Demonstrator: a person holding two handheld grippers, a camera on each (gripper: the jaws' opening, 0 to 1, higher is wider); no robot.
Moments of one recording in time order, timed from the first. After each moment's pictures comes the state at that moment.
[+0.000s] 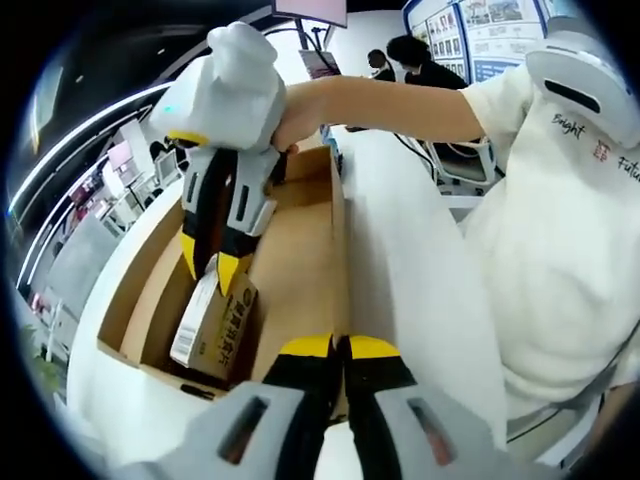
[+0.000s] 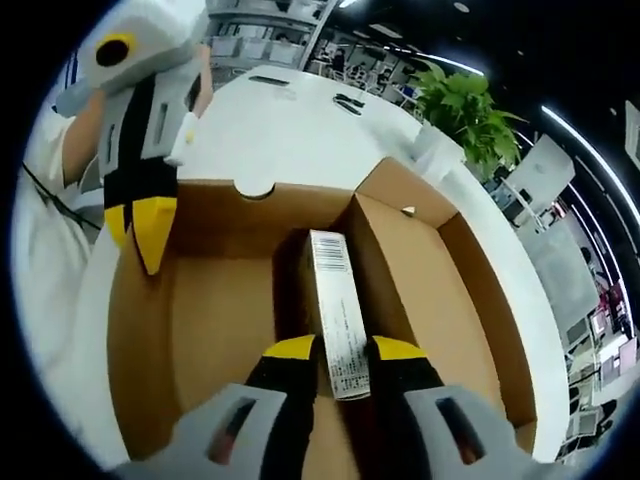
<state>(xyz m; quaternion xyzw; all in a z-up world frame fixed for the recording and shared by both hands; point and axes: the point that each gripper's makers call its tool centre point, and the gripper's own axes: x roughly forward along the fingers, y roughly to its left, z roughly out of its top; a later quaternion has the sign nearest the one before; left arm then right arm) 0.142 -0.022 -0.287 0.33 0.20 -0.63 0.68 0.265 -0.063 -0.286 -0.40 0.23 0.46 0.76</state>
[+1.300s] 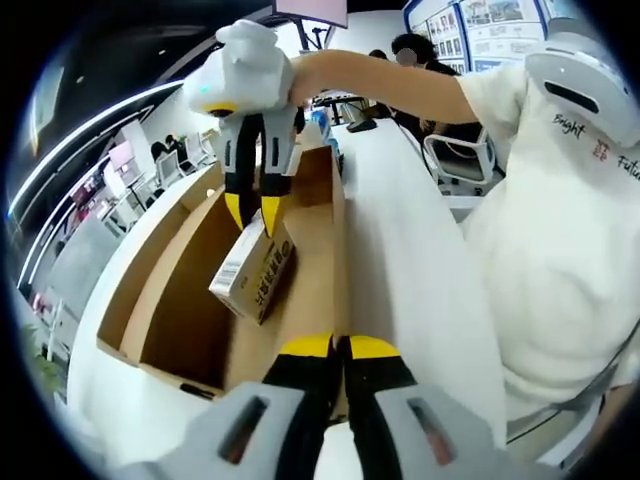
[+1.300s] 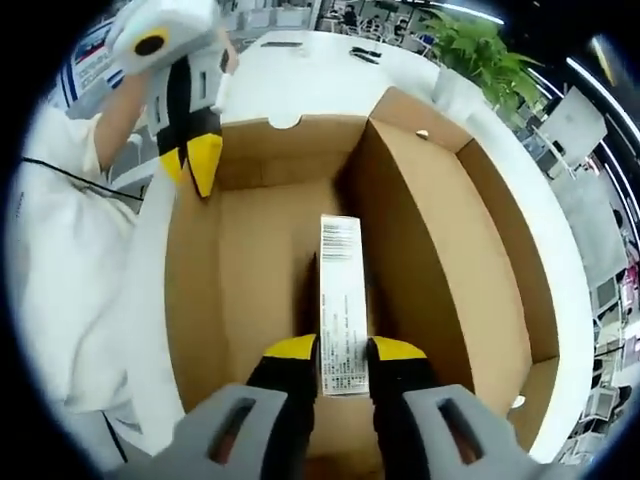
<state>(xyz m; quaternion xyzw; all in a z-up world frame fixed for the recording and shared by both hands) 0.143 -0.022 -0.287 0.33 0.20 -0.63 0.68 0.220 -0.129 -0.296 -0.39 0.37 0.48 0.69</state>
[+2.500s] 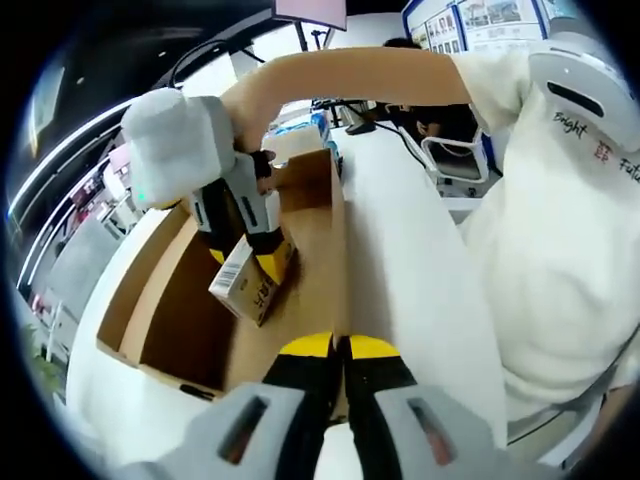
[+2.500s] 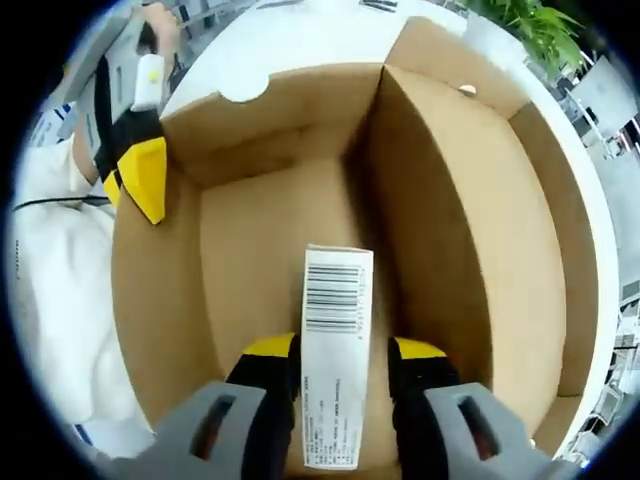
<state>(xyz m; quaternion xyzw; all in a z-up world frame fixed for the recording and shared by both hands) 0.143 -0.023 -0.286 0.33 0.19 -0.63 0.68 0.249 -0.100 -0.328 -0.41 0.47 0.47 0.62</state>
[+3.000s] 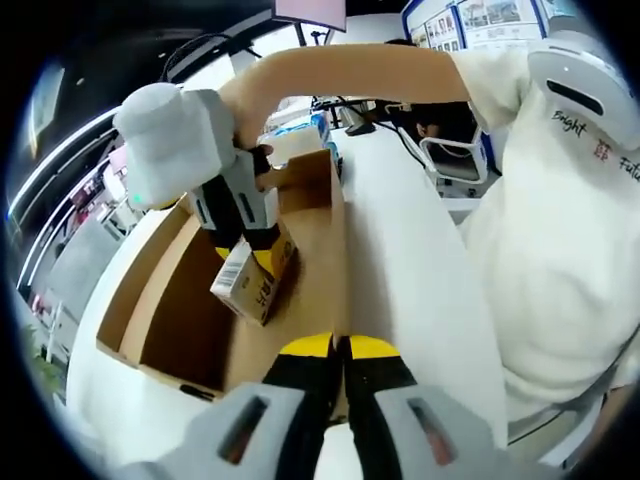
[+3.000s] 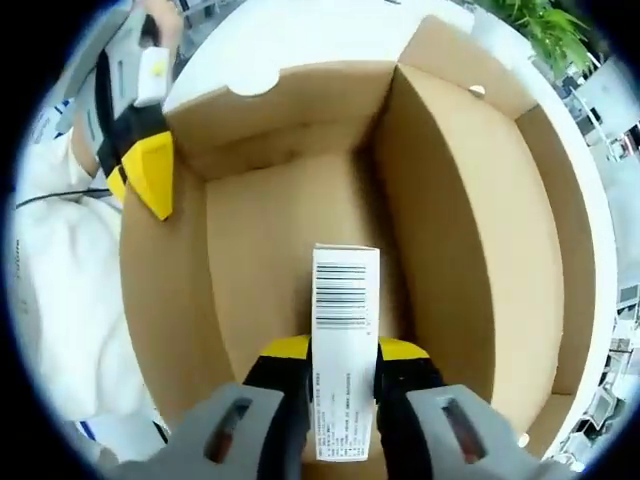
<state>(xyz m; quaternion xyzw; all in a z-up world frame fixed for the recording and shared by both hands) 0.144 -0.022 -0.286 0.33 0.19 -0.63 0.68 0.225 -0.109 -0.322 -0.44 0.49 0.47 0.59</state>
